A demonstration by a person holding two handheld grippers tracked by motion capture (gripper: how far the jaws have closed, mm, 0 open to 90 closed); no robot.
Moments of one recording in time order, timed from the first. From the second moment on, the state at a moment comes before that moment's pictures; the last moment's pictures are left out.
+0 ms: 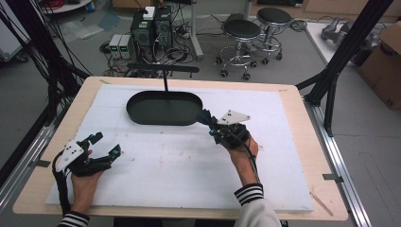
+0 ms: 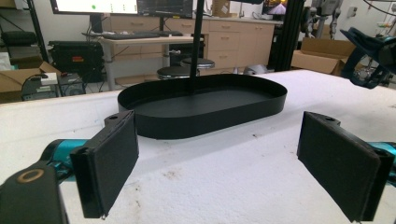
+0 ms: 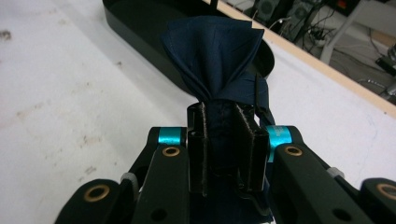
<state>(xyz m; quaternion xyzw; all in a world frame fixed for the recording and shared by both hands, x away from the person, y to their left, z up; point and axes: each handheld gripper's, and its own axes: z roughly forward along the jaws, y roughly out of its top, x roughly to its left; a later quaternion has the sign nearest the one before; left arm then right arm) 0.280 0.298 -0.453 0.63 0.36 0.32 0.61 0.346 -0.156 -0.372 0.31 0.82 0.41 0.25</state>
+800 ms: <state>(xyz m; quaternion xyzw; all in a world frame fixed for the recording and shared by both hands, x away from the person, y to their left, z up) 0.280 0.299 -0.453 0.63 0.36 0.32 0.61 0.376 -0.126 -0.342 0.31 0.77 0.48 0.28</state>
